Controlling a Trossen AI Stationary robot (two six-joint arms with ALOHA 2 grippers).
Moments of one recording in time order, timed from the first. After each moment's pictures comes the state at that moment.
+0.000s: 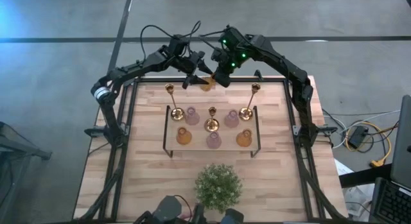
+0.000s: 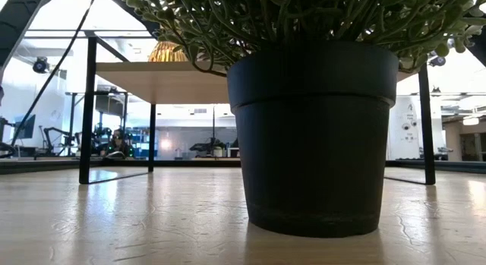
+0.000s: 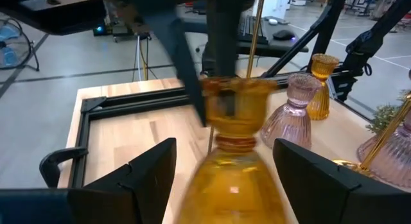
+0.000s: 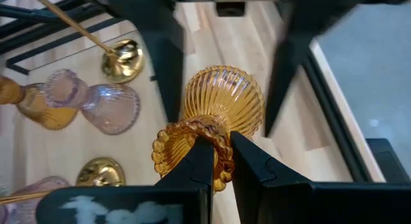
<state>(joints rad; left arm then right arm) 0.75 1.79 1.52 -0.22 1.06 0.48 -0.55 2.05 2.35 -1.27 -0.38 -0.10</state>
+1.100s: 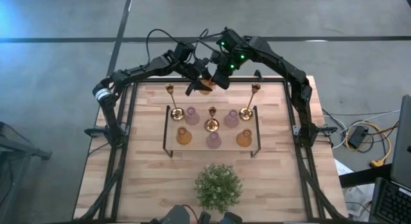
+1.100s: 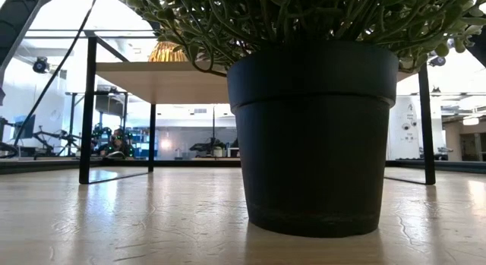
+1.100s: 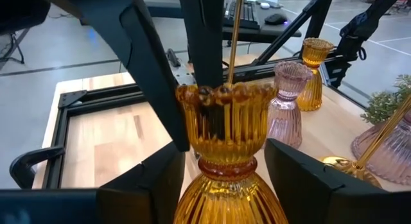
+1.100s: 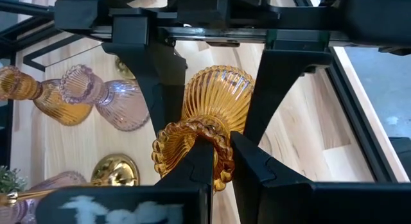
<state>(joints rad) 0.67 1.79 1.52 -0.27 0.99 0.52 -0.54 2.06 2.35 -1.29 -0.42 -0.09</state>
